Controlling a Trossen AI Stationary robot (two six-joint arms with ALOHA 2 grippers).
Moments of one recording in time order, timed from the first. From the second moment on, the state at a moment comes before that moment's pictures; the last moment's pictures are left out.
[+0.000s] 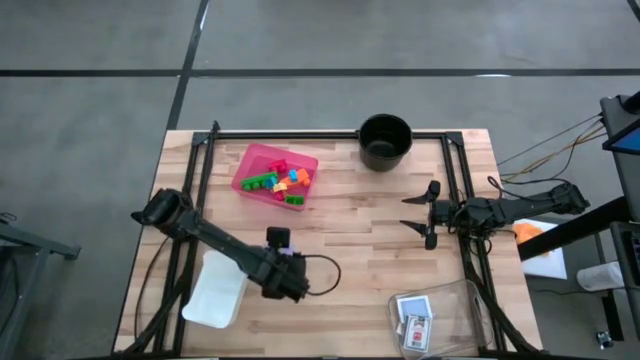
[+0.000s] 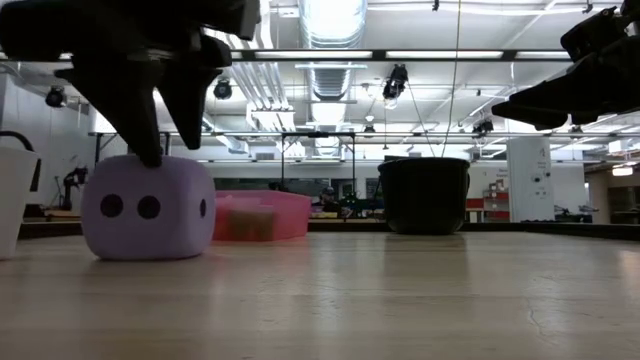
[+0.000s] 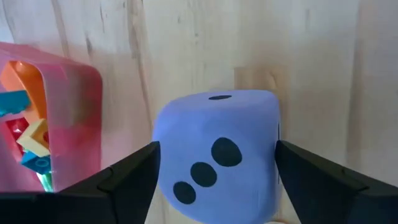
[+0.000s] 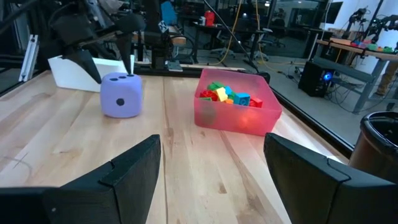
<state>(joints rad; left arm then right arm) -0.47 1.91 1.47 -1.21 -0.37 -0.40 0.21 0.19 0.03 0.05 0.37 -0.03</state>
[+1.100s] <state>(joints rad) -0.42 1.90 1.20 -0.79 -0.45 -0.32 0.21 0.19 0.03 0.05 0.37 -0.03</state>
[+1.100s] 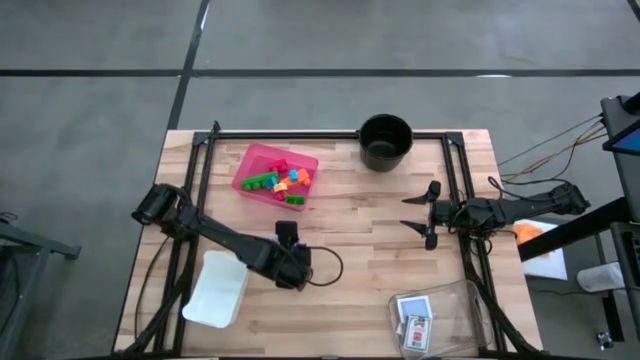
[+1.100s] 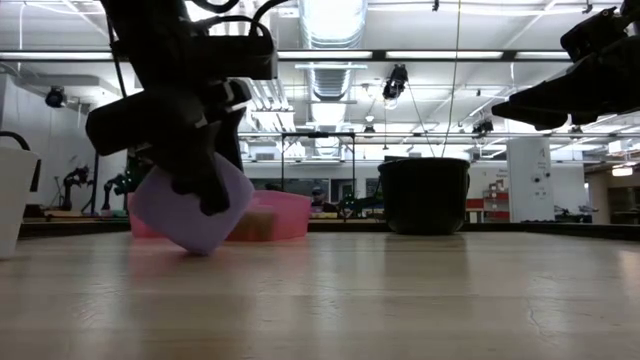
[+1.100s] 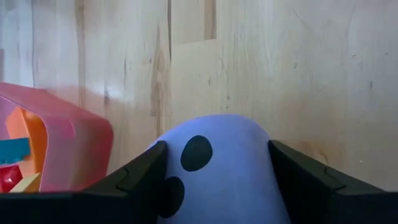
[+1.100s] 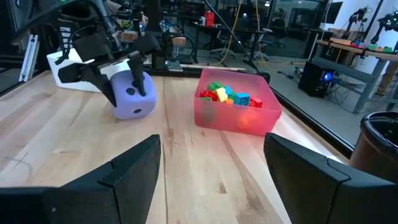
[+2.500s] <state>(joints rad) -0.75 1.39 1.17 -1.07 -0.55 -0.63 0.21 0.19 0.03 0.05 0.37 -0.03</state>
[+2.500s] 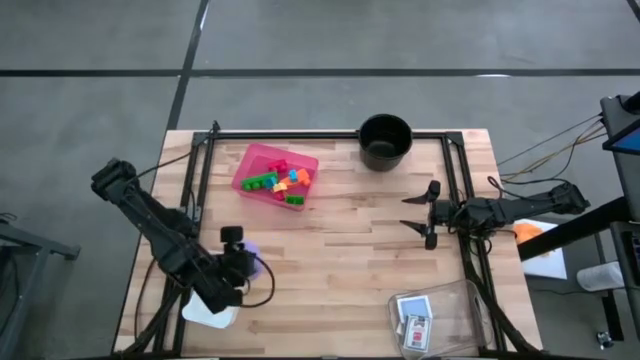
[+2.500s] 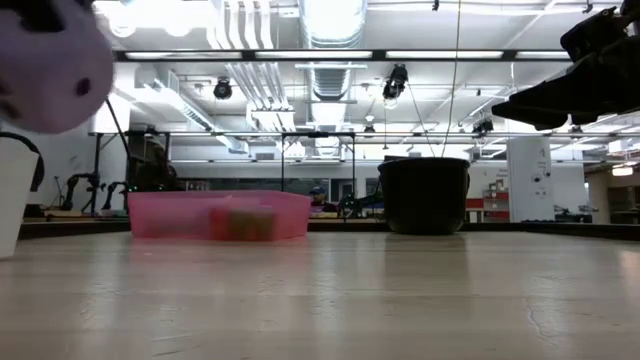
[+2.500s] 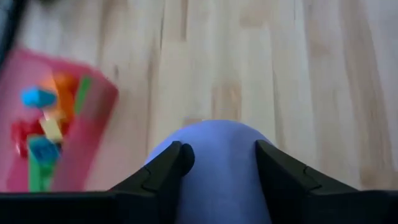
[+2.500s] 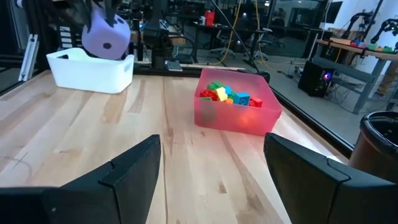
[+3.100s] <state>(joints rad) -0.86 1.38 1.11 -1.20 -0.44 -1.01 0.21 0.19 0.03 0.05 0.37 -0.03</state>
